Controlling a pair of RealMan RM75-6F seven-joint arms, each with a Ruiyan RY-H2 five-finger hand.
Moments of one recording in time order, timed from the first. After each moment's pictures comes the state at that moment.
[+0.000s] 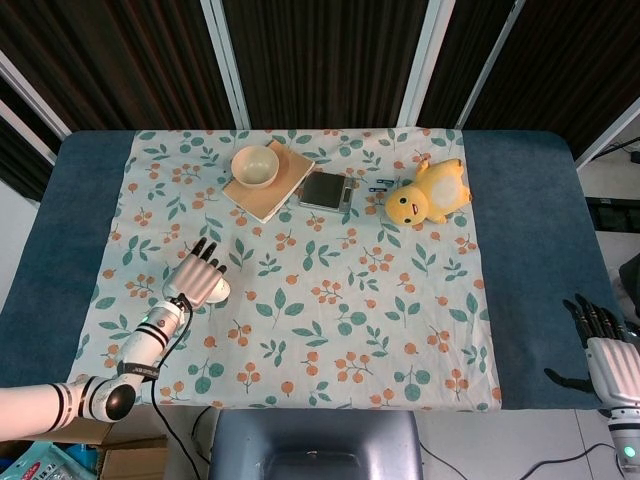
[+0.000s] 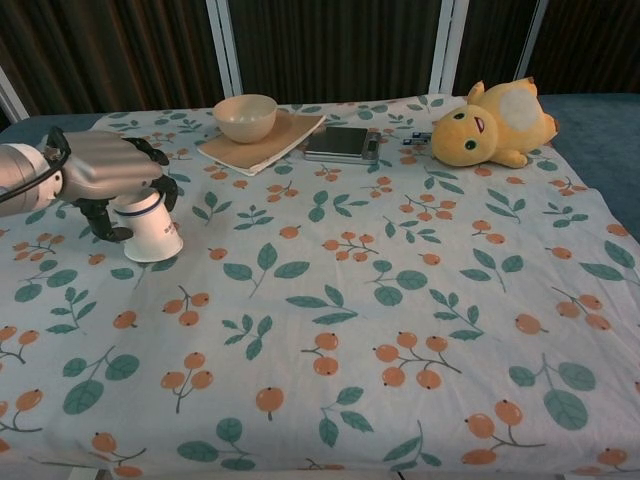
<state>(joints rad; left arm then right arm) -0.98 -1.36 0.04 -1.54 0.78 0.90 0.86 0.04 -1.14 0.03 -1.47 -1.43 1.37 0.12</state>
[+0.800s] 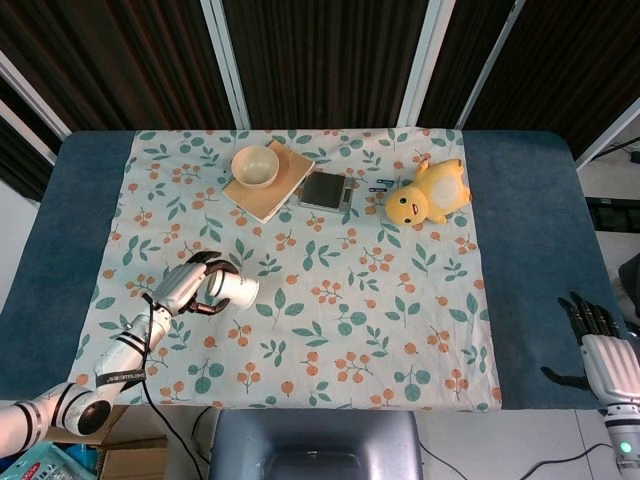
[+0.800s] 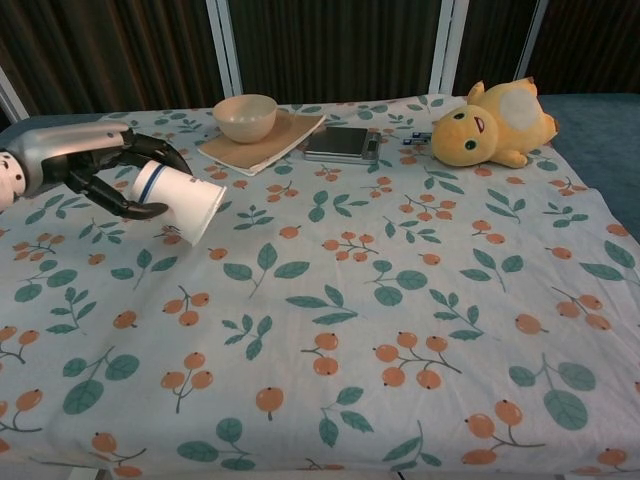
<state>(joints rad) -0.75 -1.34 -0.09 -1.47 1.22 0.86 -0.36 0.06 -1.13 0.03 -1.49 -1.43 1.35 0.10</state>
